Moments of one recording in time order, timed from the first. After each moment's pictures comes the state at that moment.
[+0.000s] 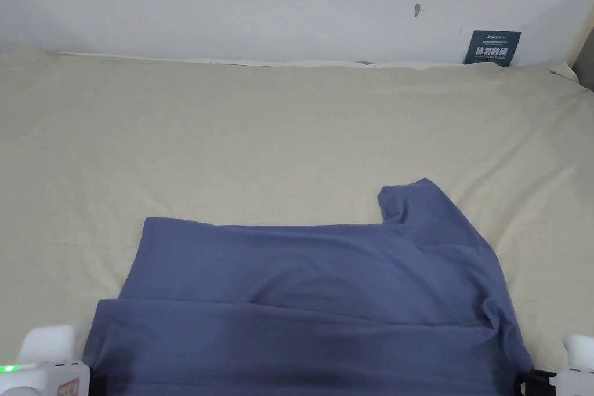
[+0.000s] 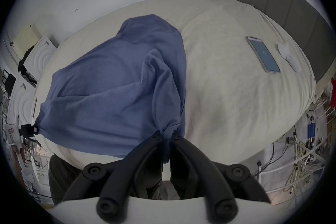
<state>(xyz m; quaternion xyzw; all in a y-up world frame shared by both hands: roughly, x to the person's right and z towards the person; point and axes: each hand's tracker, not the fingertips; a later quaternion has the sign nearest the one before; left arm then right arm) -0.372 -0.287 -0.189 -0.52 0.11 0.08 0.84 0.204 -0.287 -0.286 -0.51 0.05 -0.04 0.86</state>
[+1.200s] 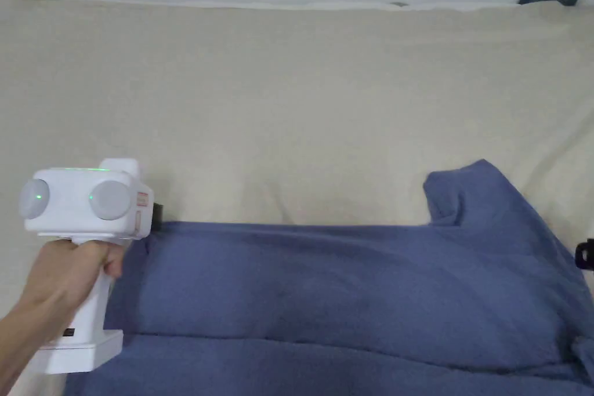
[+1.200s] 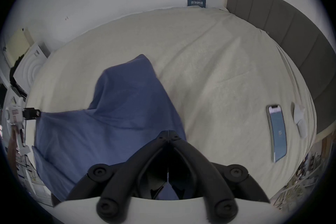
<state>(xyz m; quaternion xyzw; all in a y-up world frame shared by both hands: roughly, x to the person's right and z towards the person) -0.415 -0.296 -0.474 -0.49 0.10 0.02 0.87 0.178 -0.257 -0.509 -0.48 0.04 0.01 0.88</state>
